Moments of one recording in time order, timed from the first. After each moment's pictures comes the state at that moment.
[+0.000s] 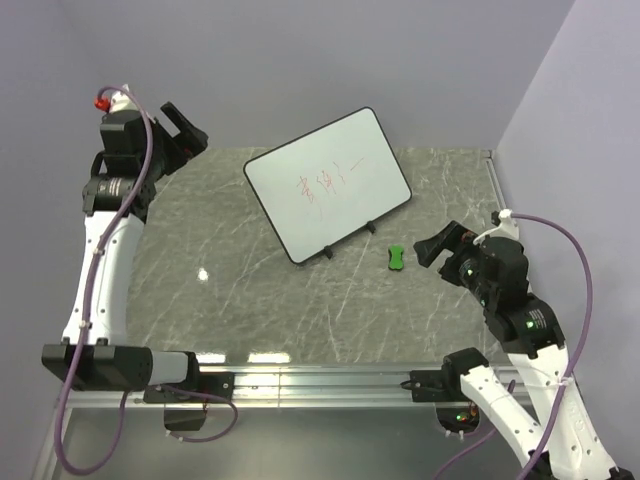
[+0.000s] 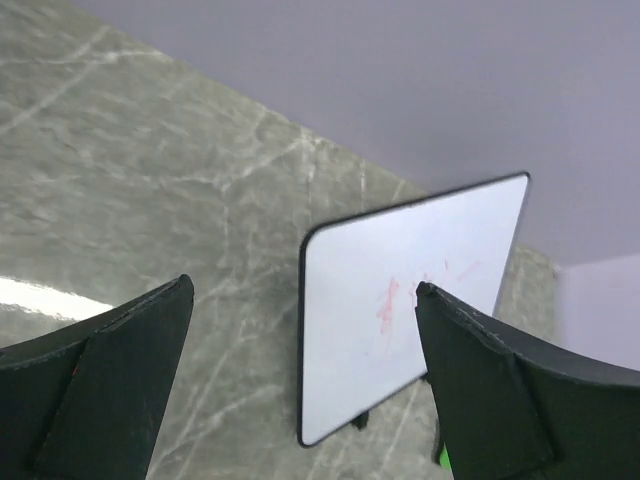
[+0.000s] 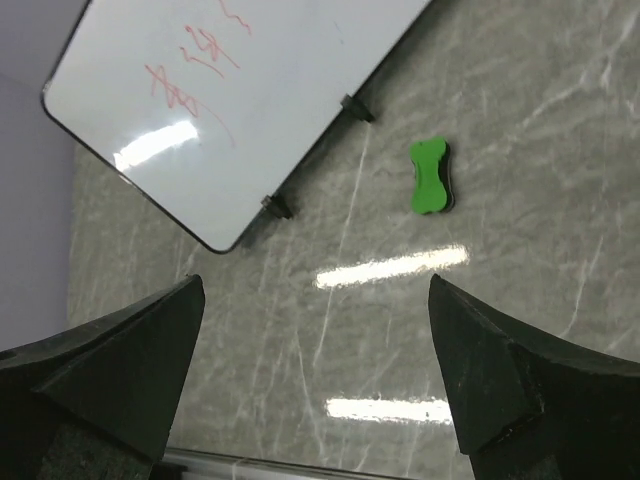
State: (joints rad) left arm -0.02 1.34 1.63 -0.61 -0.01 -0.58; right arm 0.29 0.58 0.90 -0.74 0.08 0.69
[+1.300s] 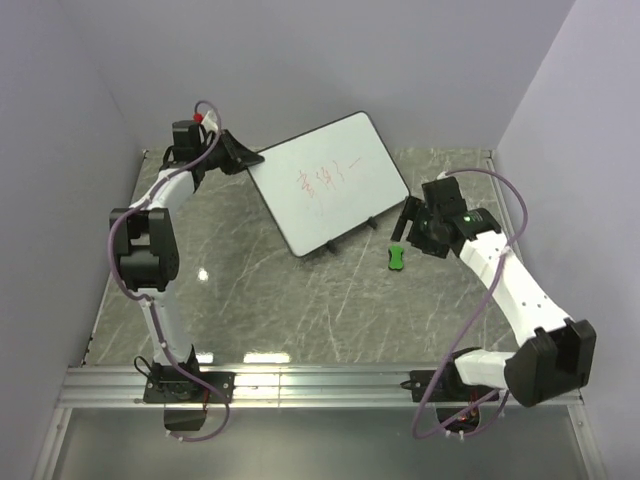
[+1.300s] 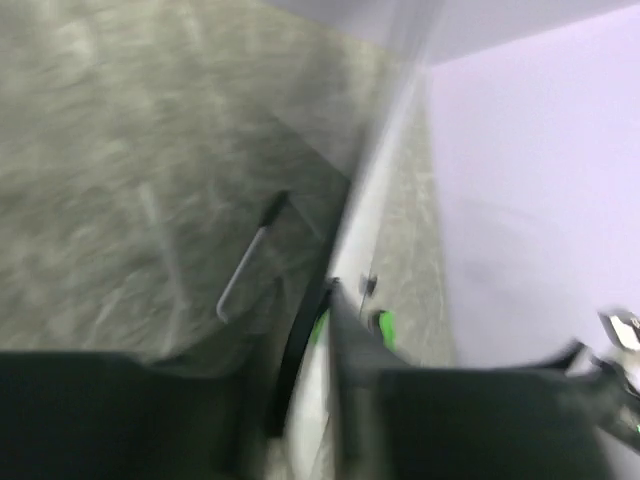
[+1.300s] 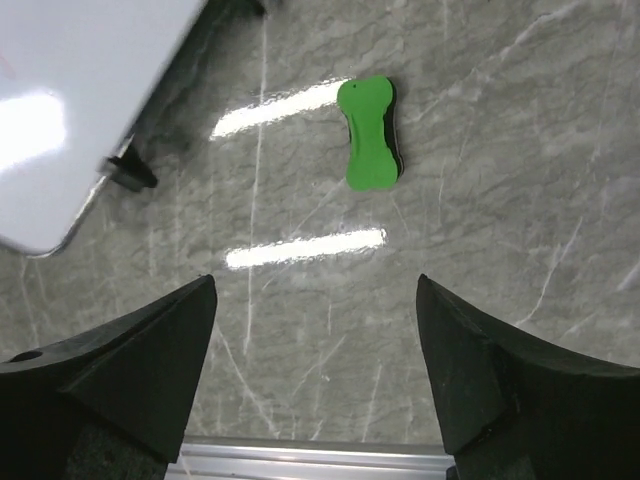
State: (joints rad) left arm -0.01 2.02 1.59 -0.04 0.72 -0.70; right arm 0.29 1.24 1.13 -0.84 0.06 0.61
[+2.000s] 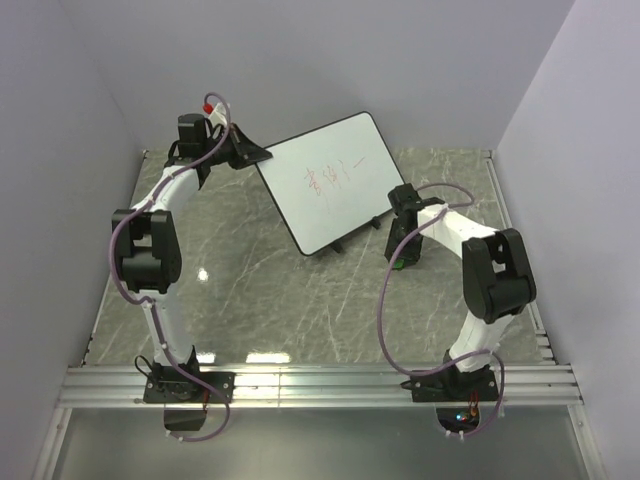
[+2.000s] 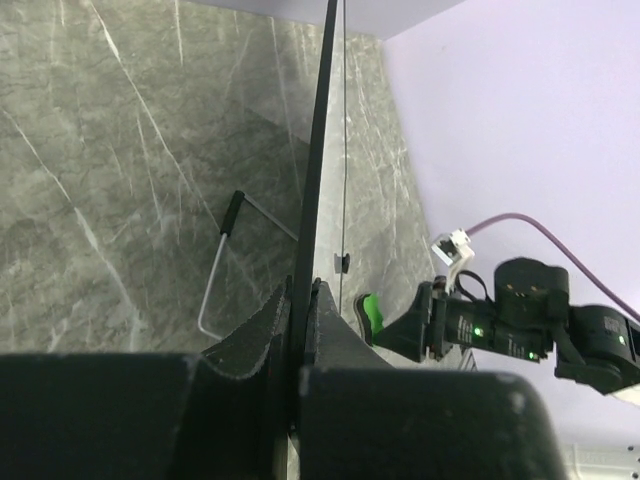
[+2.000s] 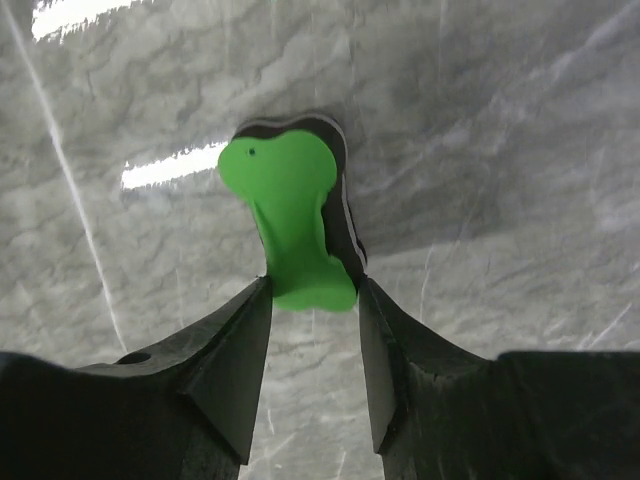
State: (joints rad) left arm -0.04 2.02 1.64 0.00 0.82 -0.66; right arm 0.30 1.75 1.15 -0.73 0.10 0.58
